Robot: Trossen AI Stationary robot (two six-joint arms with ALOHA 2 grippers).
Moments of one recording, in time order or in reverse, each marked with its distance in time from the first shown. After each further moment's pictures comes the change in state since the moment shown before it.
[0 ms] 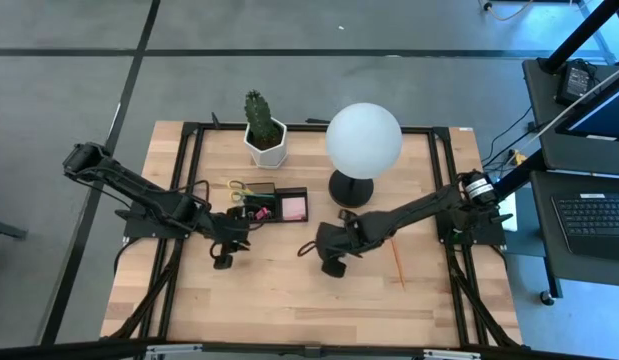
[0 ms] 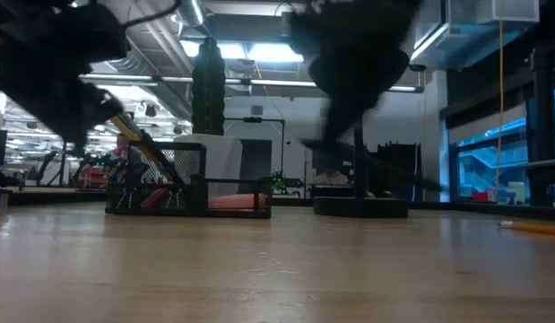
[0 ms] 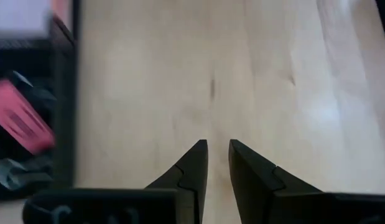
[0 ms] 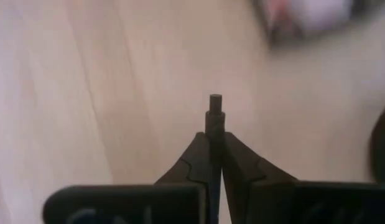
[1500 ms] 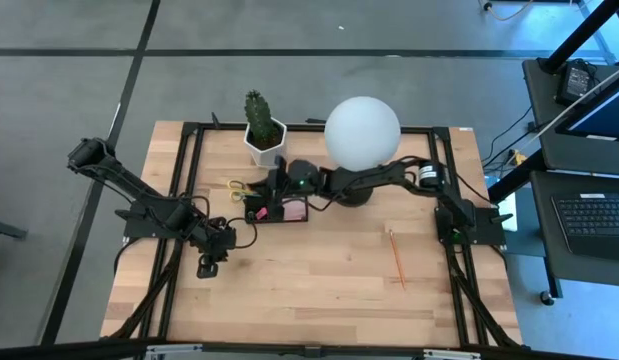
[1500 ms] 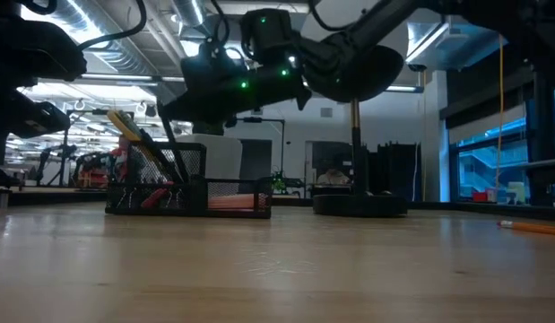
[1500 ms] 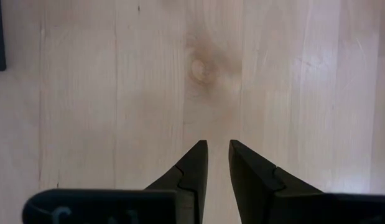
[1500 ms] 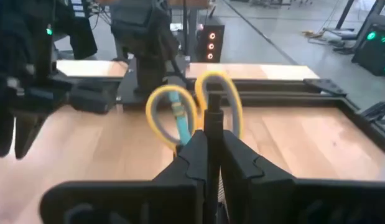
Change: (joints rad) left arm -0.158 0.000 0.000 -0.220 0.082 -0.234; right arm -0.397 0.363 0.169 1.156 -0.293 -0.582
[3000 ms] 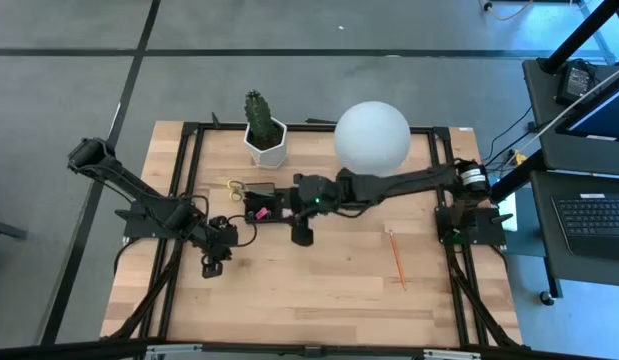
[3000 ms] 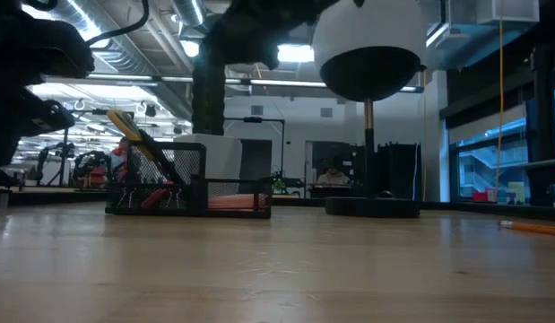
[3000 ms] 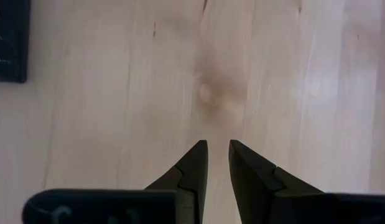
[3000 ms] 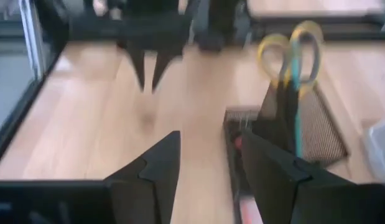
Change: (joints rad) left arm 0.000 0.000 0.000 0.042 -0.061 -0.069; right arm 0.180 -0.346 0.000 -0.697 0.050 0.107
